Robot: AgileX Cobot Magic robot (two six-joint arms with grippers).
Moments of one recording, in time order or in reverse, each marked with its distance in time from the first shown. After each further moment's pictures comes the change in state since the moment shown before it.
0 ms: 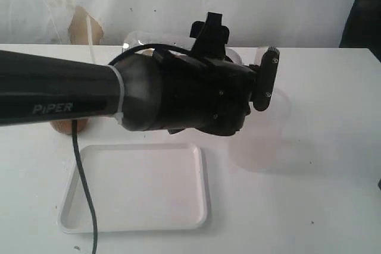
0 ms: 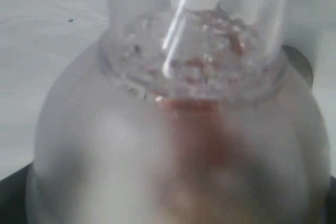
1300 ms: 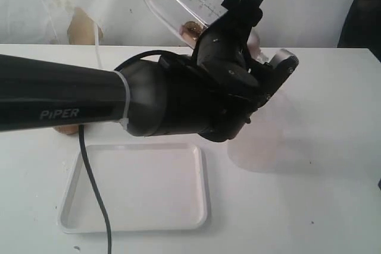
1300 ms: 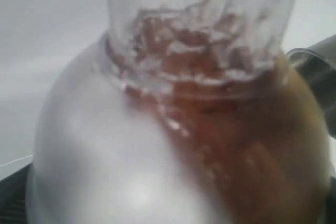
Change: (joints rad) left arm -0.013 0.009 0.000 0.377 -0.001 0.137; right arm 0.000 0.000 0.000 0.000 0.000 0.000
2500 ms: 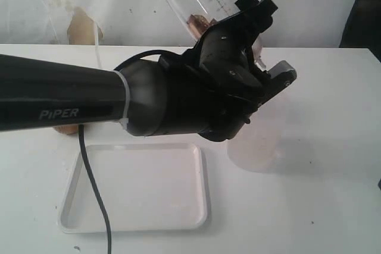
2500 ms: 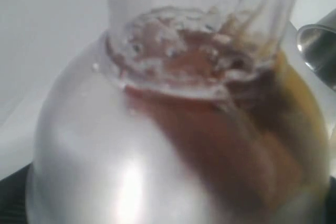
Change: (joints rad) left arm 0.000 0.000 -0.002 0.031 -0.021 0.210; right arm 0.000 0.000 0.000 0.000 0.000 0.002
